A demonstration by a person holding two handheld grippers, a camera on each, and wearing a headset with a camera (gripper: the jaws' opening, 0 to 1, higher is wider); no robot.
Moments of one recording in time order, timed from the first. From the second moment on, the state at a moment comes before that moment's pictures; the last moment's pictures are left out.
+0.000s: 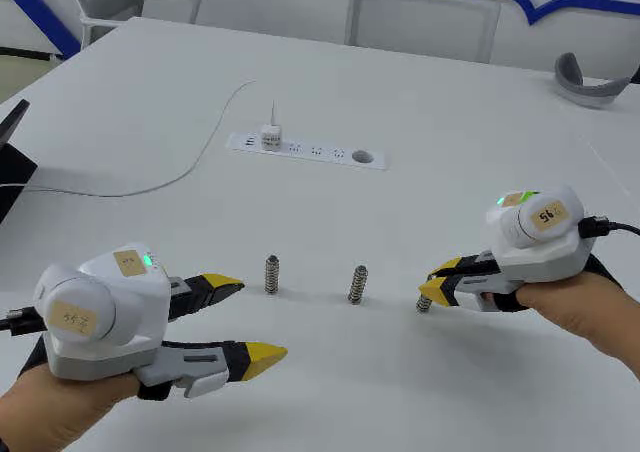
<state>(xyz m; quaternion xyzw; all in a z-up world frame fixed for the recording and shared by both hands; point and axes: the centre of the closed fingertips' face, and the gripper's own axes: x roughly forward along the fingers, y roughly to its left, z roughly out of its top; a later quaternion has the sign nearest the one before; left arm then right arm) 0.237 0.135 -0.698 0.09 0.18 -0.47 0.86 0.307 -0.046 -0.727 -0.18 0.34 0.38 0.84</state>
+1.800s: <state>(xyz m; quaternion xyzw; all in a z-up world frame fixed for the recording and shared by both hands) 0.240 0.143 -0.700 0.09 0.18 -0.46 0.87 0.257 -0.056 -0.708 -0.17 0.27 0.40 0.86</state>
